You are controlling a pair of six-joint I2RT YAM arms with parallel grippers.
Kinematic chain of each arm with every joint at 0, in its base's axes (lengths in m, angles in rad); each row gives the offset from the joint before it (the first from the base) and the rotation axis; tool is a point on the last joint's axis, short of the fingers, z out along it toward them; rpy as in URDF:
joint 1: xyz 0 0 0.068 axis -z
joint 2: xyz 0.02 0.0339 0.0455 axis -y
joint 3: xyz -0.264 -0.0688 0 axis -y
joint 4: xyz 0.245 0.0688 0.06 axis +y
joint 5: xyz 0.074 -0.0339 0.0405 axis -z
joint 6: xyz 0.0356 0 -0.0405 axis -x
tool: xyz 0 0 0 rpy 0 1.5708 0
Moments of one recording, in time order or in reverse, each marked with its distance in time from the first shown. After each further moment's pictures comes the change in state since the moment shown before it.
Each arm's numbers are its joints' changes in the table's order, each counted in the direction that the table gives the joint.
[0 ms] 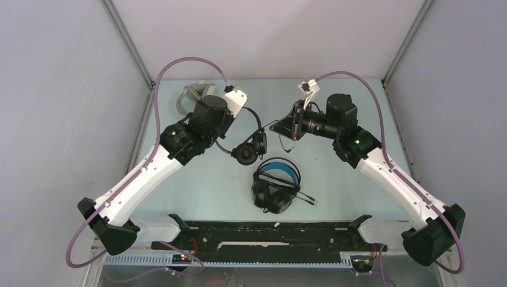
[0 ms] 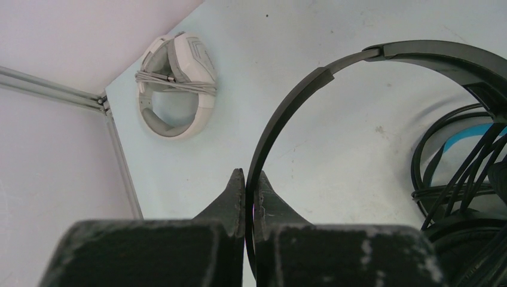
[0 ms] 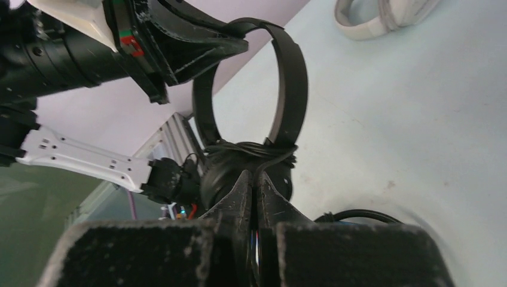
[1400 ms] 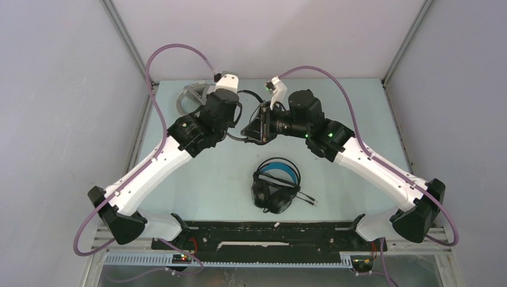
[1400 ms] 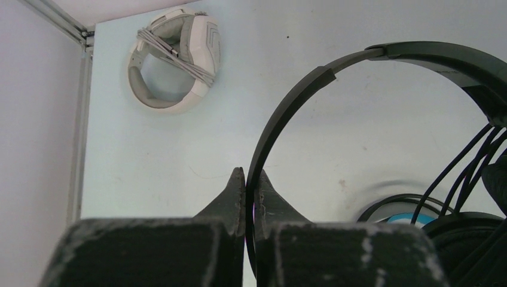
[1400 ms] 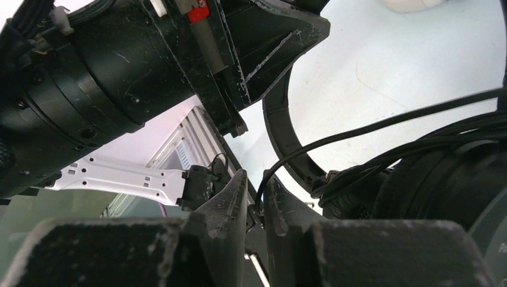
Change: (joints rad) left arm 0.042 -0.109 0.115 0.019 -0.247 0.407; right arm -0.263 -0.218 0.271 0.124 0.200 -0.132
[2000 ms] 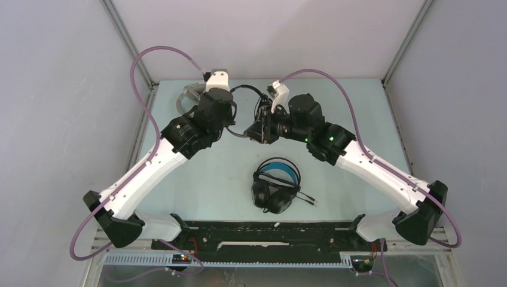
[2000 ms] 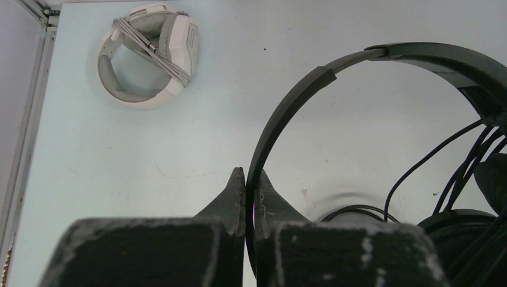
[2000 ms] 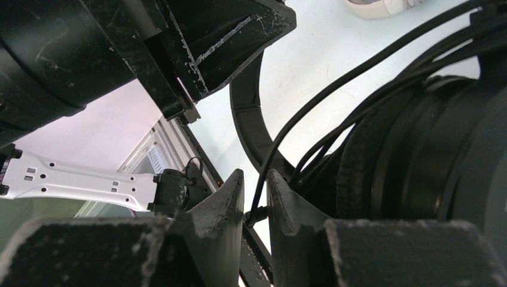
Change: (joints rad) left arm -0.011 0.035 0.000 -0.017 0.029 0.154; right arm -0.015 0.020 -0.036 0.001 0.103 0.066
